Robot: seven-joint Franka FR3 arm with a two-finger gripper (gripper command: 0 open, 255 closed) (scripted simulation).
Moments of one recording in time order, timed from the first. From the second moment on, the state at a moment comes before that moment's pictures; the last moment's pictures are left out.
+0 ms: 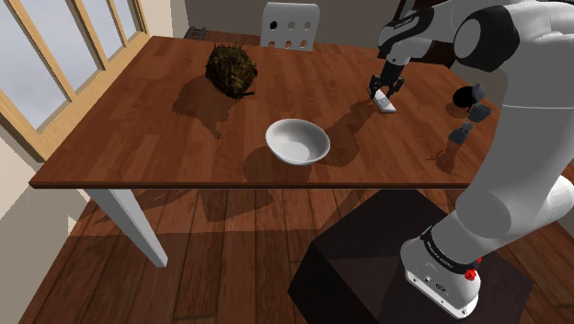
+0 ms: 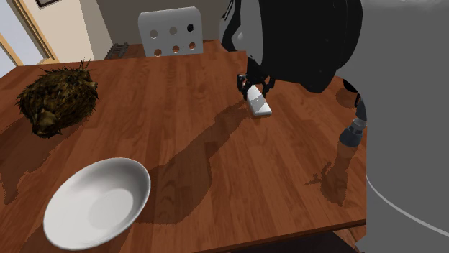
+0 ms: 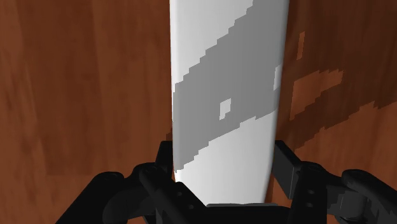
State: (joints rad) arm -0.32 0.52 -0.37 -1.64 0.20 2.12 -0.19
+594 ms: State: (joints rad) arm -0.32 0.49 -0.38 -1.61 0.19 2.05 -0.18
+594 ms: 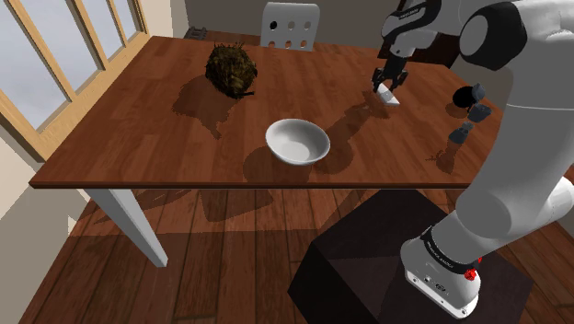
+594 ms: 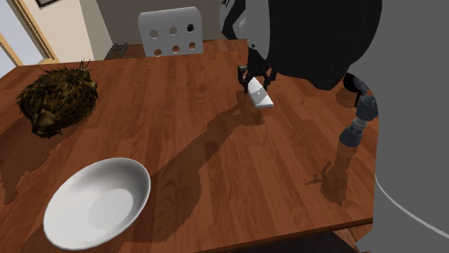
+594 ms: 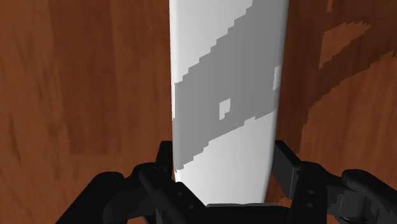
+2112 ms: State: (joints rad) arm -0.32 0.42 -0.39 -1.40 0.15 1.78 -0.15
